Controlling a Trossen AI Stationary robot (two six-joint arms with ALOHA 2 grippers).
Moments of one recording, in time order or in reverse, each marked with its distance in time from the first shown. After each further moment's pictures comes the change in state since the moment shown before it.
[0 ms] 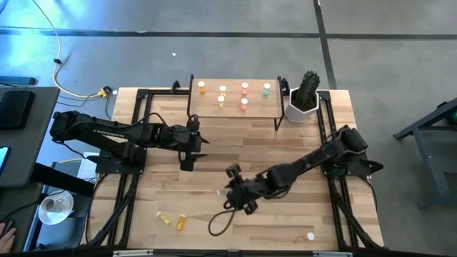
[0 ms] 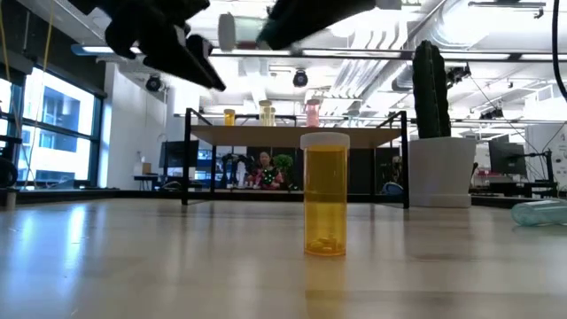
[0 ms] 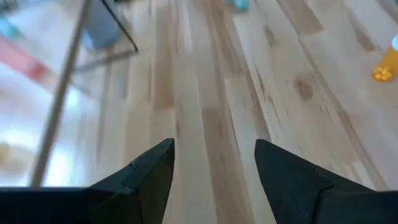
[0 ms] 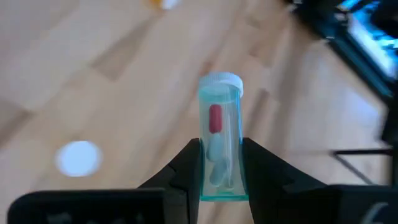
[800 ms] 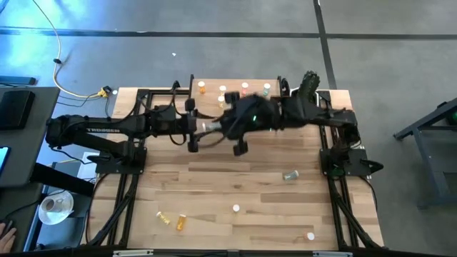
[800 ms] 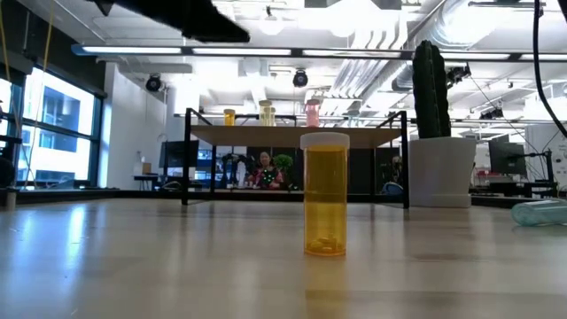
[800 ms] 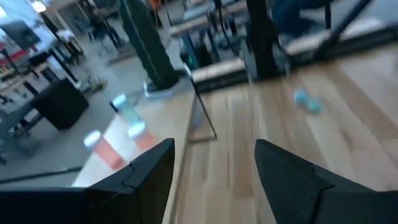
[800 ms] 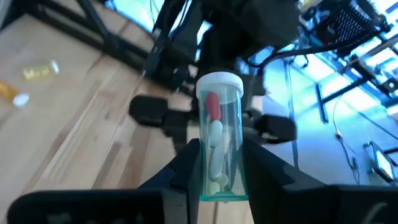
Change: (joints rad) left arm 0.178 -0.077 0.000 0.342 0.047 0.092; right arm -0.347 -0.002 0.766 -0.413 -0.171 -0.165
